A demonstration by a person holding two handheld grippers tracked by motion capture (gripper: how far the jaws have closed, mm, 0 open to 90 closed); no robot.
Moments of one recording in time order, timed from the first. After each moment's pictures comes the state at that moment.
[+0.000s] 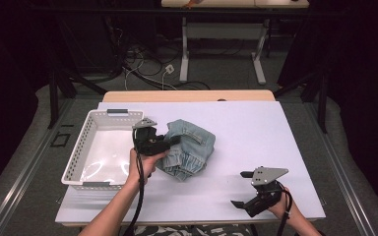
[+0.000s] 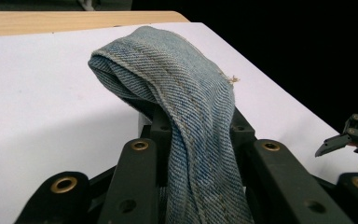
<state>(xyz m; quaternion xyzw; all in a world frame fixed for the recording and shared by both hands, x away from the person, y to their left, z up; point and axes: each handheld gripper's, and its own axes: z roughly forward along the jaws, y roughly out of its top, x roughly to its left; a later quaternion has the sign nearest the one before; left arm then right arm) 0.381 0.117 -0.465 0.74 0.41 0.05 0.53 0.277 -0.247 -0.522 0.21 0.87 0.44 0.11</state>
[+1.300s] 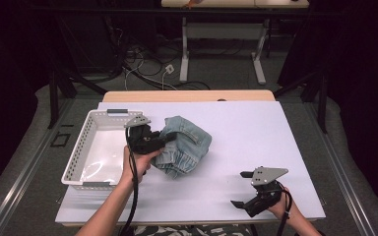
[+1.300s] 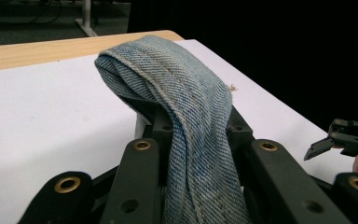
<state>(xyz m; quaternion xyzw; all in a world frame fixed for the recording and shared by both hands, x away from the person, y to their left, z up) 0.374 0.130 -0.446 0.74 0.38 0.07 0.55 0.277 -0.247 -0.523 0.21 0.87 0.44 0.11</state>
